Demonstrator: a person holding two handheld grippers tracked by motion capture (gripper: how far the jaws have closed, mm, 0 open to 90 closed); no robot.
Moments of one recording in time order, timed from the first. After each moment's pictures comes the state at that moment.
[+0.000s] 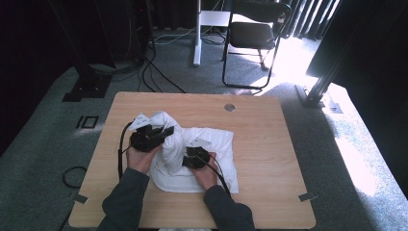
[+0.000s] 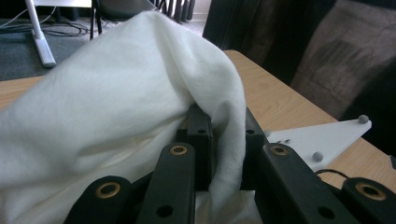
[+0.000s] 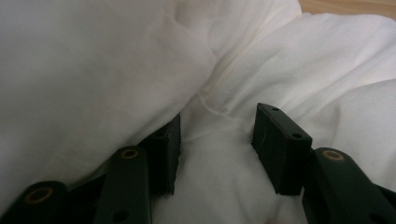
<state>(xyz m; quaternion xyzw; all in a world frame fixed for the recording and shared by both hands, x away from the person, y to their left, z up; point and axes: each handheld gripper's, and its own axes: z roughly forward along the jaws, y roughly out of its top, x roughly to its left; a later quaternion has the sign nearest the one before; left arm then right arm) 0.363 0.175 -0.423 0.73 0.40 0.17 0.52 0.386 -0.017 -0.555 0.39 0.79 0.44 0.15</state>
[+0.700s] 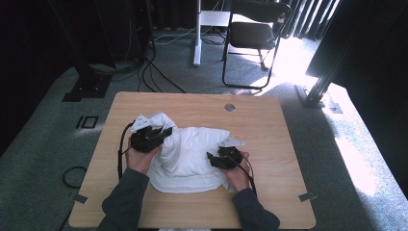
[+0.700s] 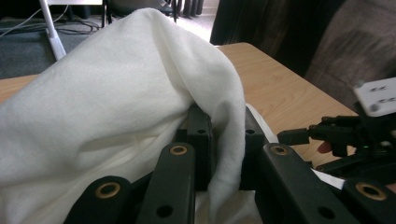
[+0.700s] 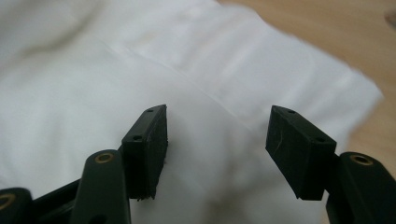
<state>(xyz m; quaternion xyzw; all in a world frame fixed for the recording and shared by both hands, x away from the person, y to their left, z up) 0.363 0.179 -0.427 0.73 0.41 0.18 0.51 0.373 -0.125 -0.534 0.42 0.79 0.40 0.19</state>
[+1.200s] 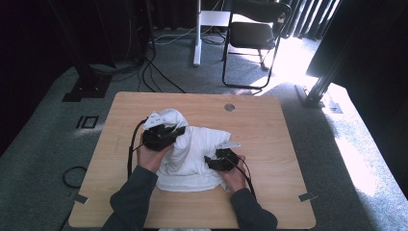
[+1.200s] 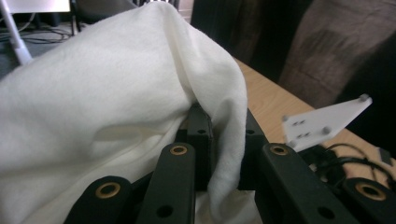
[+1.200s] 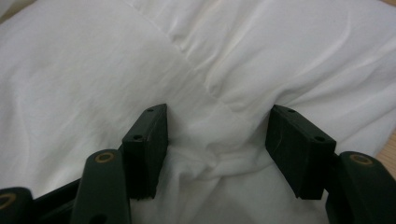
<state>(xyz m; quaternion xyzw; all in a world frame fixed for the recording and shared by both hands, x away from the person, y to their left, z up) 0.365 0.138 -0.413 0.75 0.37 0.16 0.53 0.381 -0.110 -0.559 0.43 0.79 0.40 0.16</state>
